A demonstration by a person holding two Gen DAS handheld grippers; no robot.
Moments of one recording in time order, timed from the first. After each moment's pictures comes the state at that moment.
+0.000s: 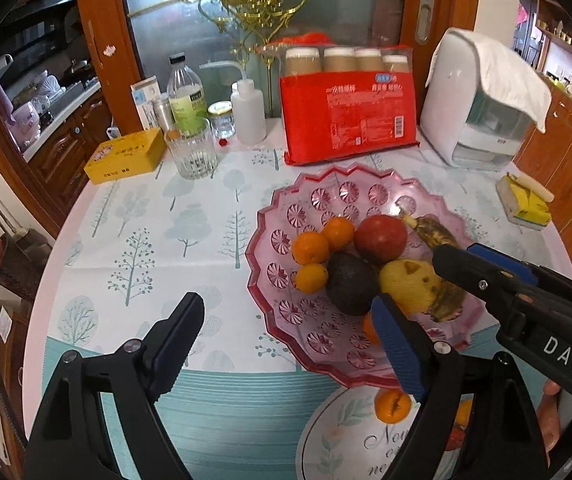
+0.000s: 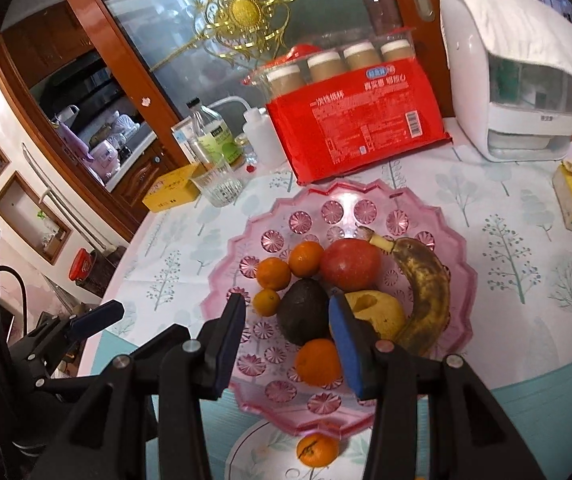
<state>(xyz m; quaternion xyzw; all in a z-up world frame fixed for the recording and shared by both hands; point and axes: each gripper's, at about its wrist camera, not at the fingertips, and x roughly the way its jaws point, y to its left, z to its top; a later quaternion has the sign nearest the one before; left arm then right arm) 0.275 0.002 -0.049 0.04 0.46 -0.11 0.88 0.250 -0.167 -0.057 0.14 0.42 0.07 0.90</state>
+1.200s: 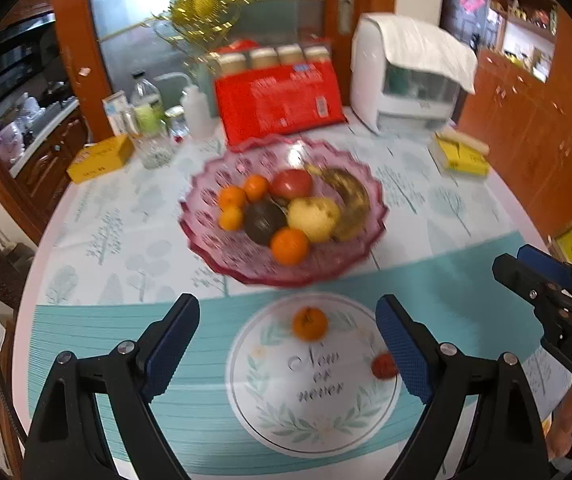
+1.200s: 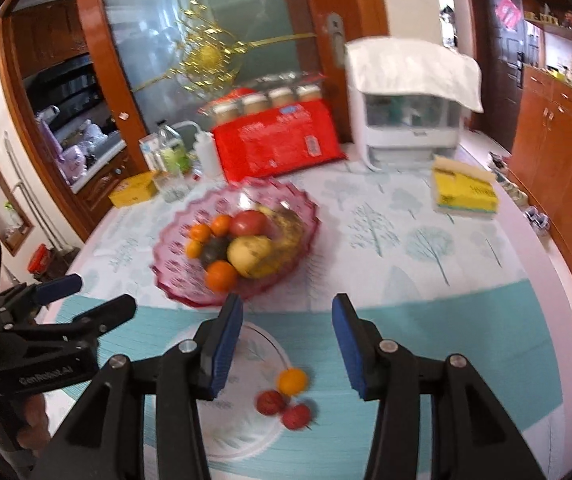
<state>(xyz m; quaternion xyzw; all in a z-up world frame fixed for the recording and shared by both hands) 0.144 -0.051 -0.043 0.07 0.45 -0.17 0.87 0.080 -0.238 -0.030 0.08 0.38 -0.03 0.92</state>
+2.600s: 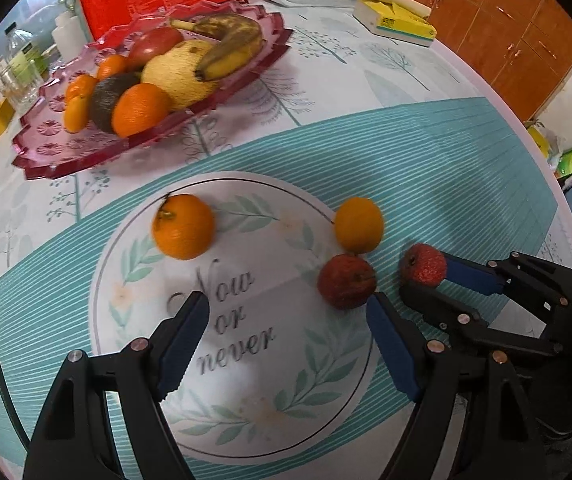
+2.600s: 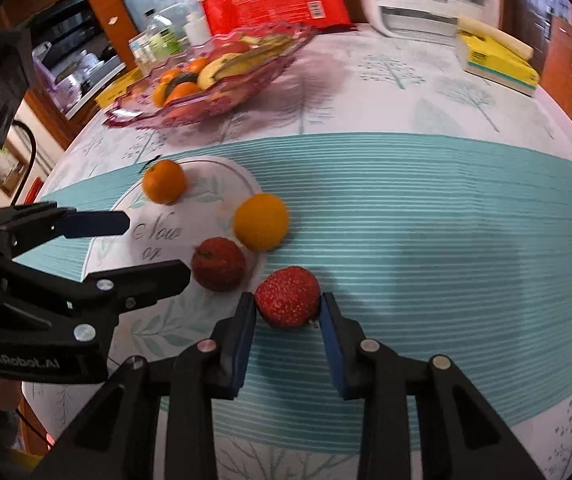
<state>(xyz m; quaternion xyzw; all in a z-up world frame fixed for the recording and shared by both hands) 0.135 -0.116 -0.185 0.13 0.56 -0.29 0.77 0.058 -0.239 -0.190 0.08 0.49 0.00 0.87</state>
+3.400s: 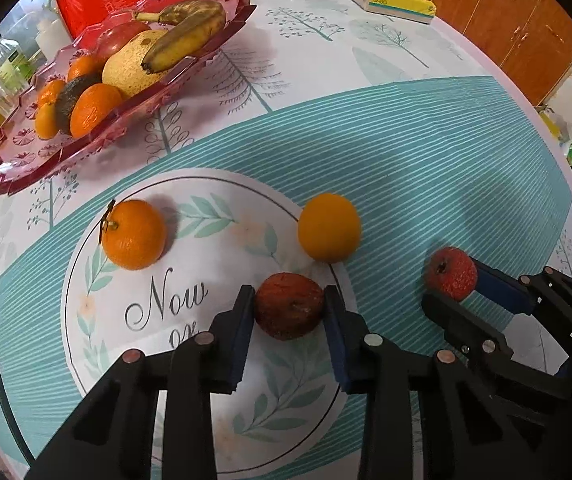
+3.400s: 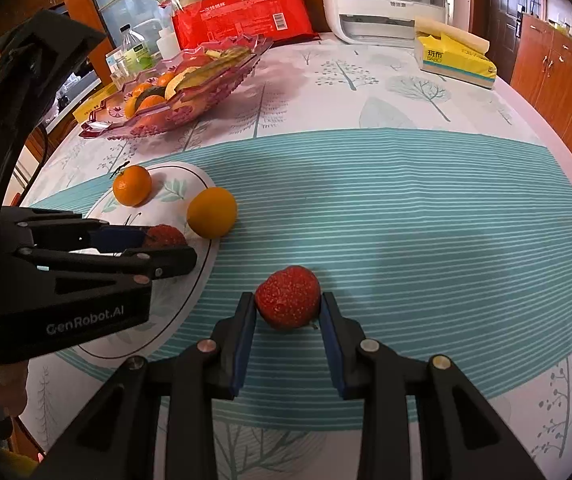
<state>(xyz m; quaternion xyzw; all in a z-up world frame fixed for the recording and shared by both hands) 0.131 -0.162 -0.203 0.16 0.57 -0.27 0.76 0.035 -0.255 -0.190 0.08 0.48 -0.04 0.88</state>
